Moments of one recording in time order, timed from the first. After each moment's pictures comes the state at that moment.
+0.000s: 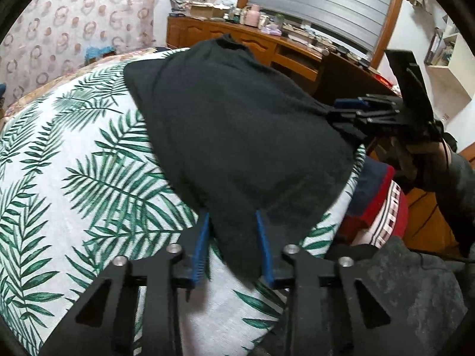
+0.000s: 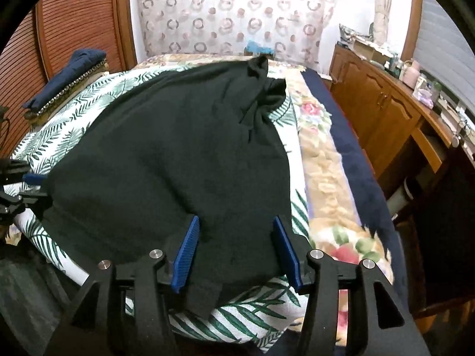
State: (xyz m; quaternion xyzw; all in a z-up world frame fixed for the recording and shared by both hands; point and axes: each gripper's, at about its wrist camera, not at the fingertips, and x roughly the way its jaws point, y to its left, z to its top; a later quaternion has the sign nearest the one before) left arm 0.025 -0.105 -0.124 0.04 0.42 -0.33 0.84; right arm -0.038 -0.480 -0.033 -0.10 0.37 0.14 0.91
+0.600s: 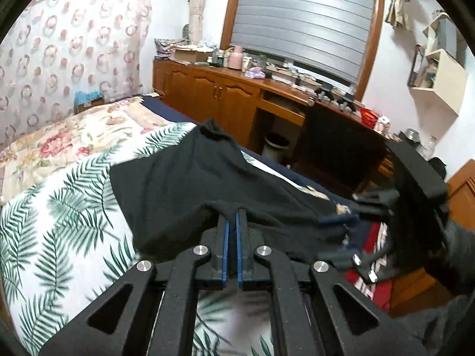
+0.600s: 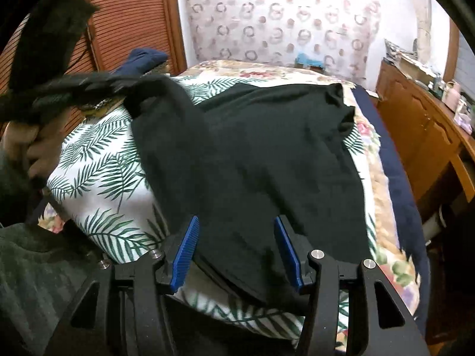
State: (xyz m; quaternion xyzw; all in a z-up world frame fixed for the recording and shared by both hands) left arm 0.089 -0.138 -0.036 0.04 0.32 -0.36 0.87; right arm -0.067 -0.444 -0.023 -0.10 0.35 0.26 0.89
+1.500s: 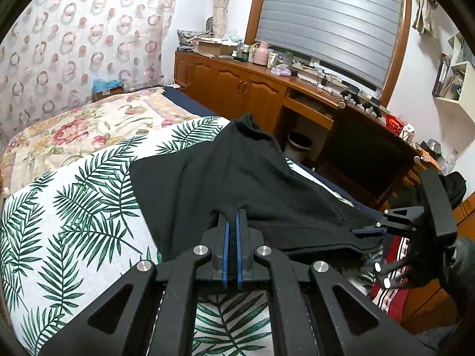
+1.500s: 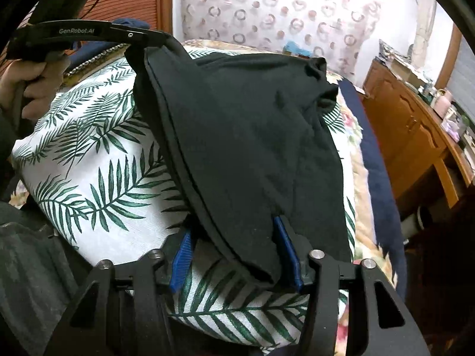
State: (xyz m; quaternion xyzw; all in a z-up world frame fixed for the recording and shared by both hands) left arm 0.133 -0.133 -0.058 0.02 0.34 -0.31 0.88; right arm -0.039 -0.446 -0.061 -0.17 0.38 0.21 0.89
